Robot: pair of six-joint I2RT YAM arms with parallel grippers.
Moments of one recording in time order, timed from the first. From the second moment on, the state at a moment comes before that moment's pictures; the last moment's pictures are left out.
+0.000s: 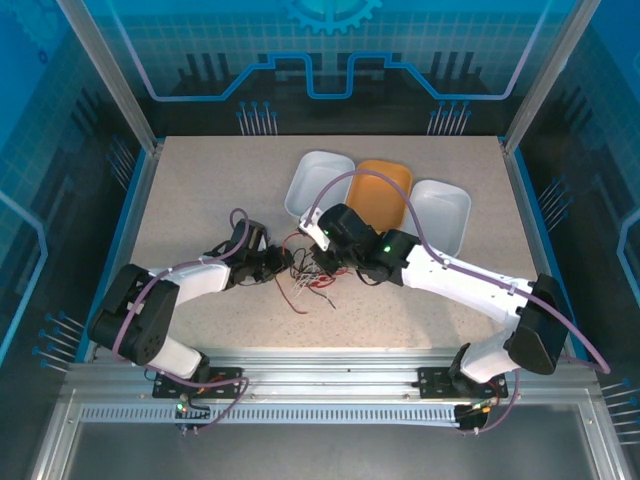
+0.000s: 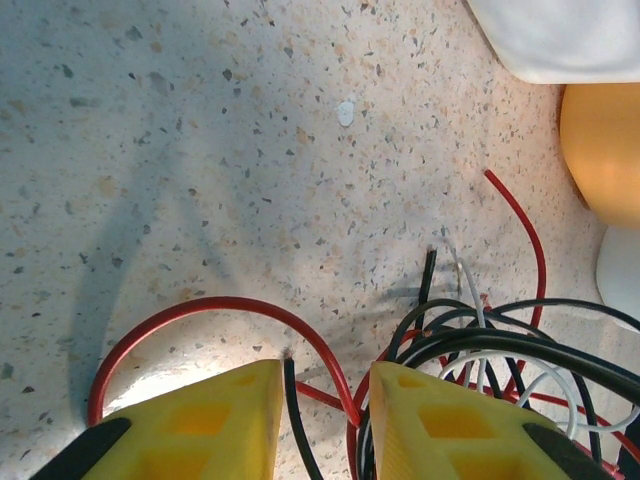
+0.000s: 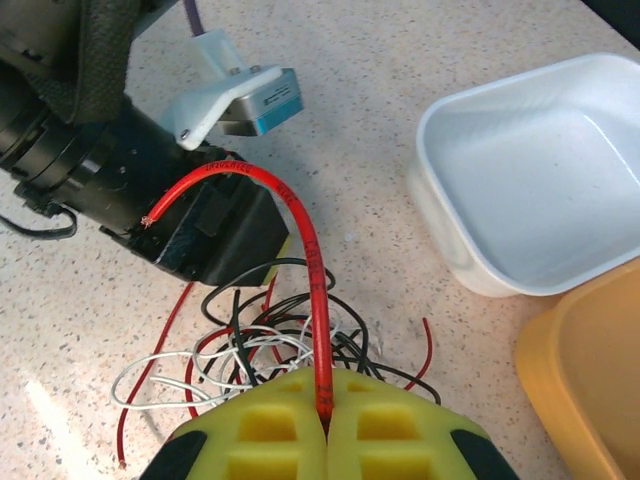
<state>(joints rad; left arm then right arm) -0.36 1.50 0.62 -0.01 0.33 -0.92 0.95 1.45 1.23 -0.53 0.18 -0.03</state>
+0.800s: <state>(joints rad) -0.41 0.96 0.54 -0.01 0.25 -0.66 0.94 1.40 1.34 -0.56 0.29 0.18</state>
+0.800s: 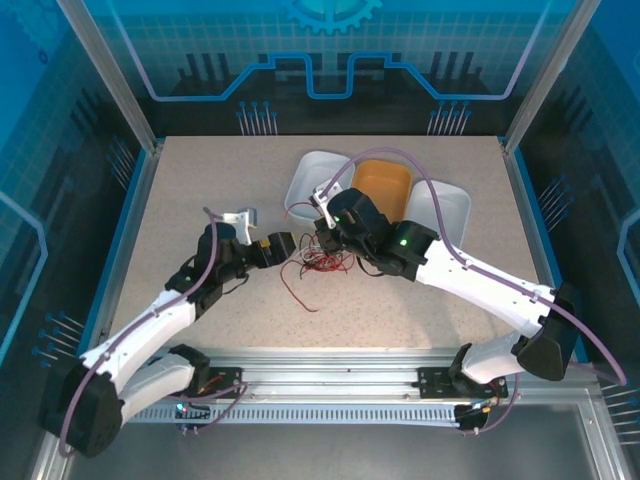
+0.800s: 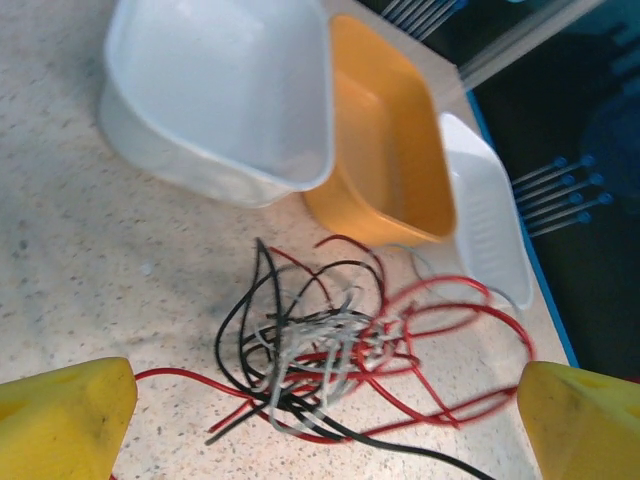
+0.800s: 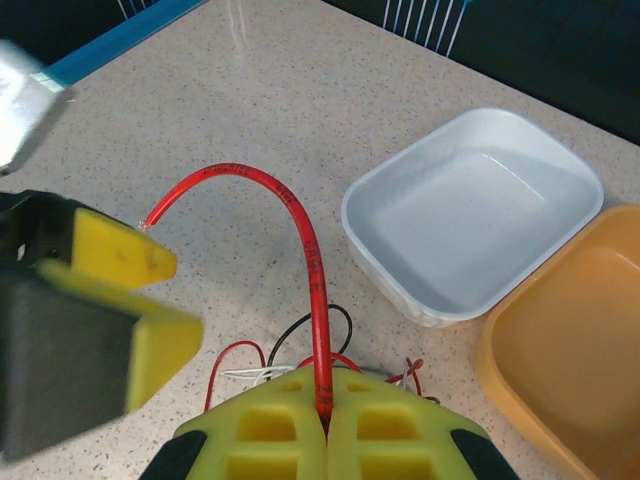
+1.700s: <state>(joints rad) -0.52 1.24 0.53 0.11 0.15 -0.62 0.94 1.17 1.27 -0.43 0.10 0.25</state>
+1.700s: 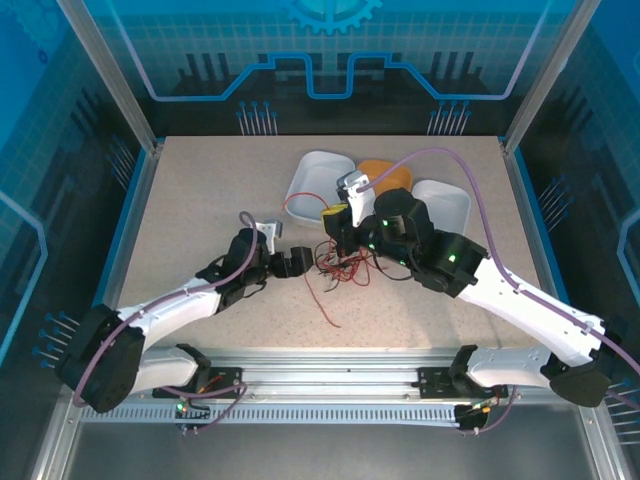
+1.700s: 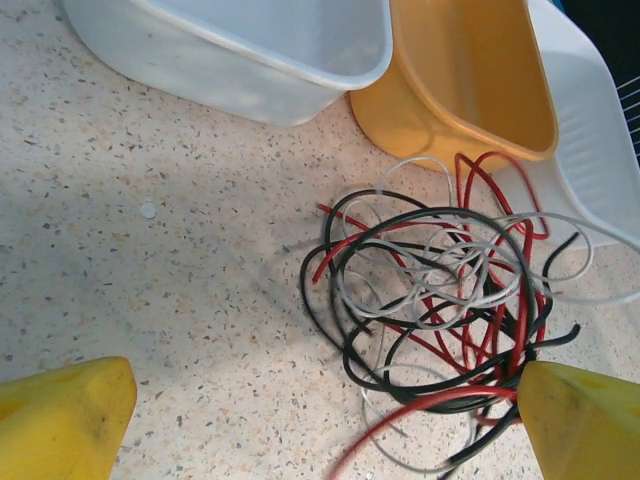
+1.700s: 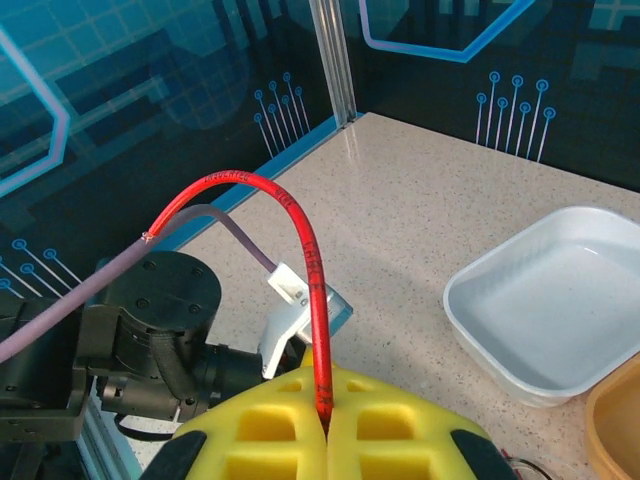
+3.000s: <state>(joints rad) -0.53 1.12 0.50 0.08 0.09 -0.58 0.93 1.28 1.84 -0.60 -0.08 0.09</state>
